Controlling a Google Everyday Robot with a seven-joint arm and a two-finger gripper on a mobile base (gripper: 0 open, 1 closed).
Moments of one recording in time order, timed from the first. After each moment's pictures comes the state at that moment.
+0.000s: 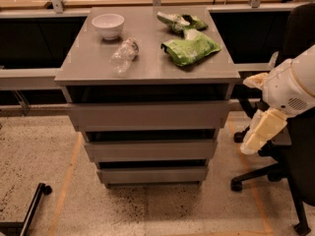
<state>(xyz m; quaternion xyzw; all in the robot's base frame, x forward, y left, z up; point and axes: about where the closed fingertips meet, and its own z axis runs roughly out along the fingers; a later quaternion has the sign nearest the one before) 0.469 -0.204 0.875 -0.59 0.77 0.07 0.23</state>
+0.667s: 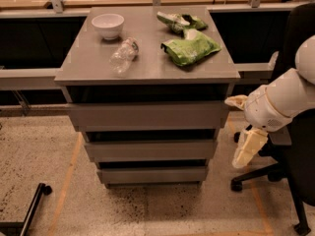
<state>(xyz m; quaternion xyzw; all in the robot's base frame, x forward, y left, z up) 0.483 -0.197 0.799 -0.65 0.72 0.10 0.22</state>
